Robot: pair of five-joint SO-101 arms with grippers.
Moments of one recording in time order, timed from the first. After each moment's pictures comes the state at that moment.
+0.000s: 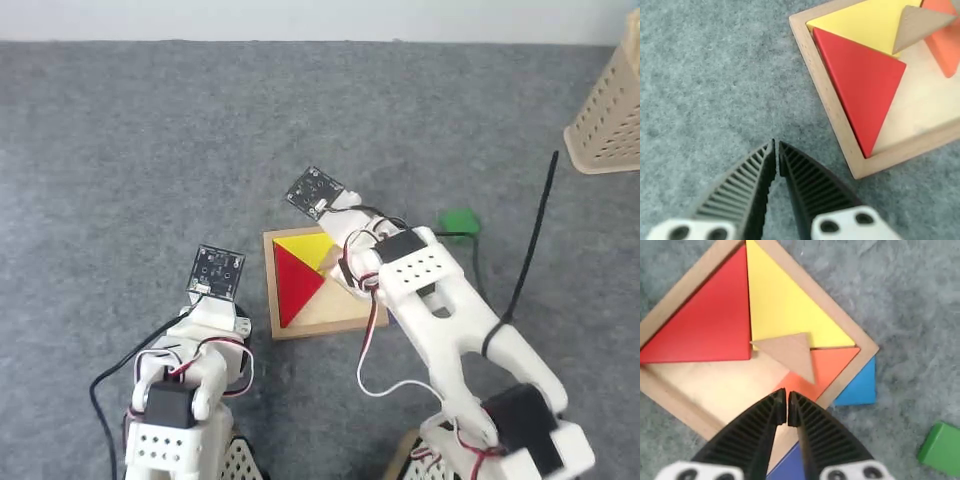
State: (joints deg) left arm 1.0 -103.4 97.6 72.0 -0.7; right arm -30.8 -11.0 39.9 46.7 24.8
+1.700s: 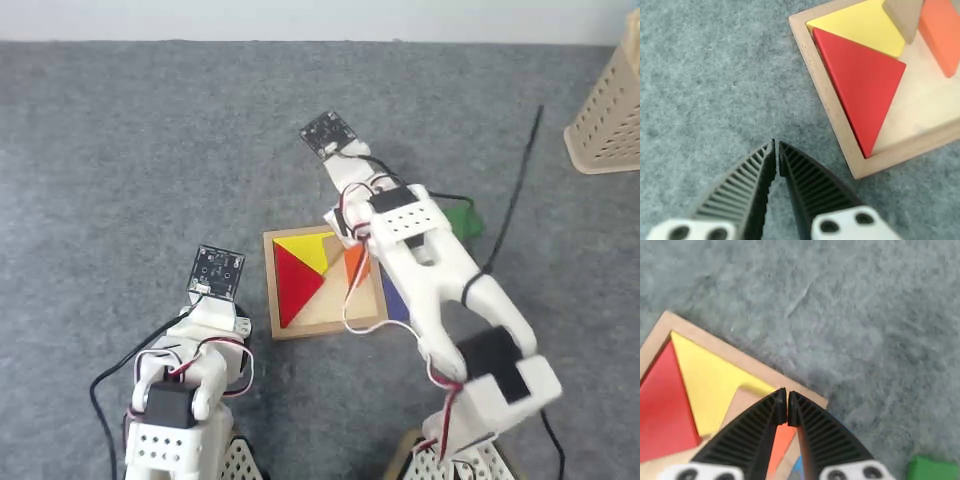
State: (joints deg) left arm 1.0 -103.4 97.6 72.0 -0.7; right arm -26.8 7.9 20.0 41.9 15.9
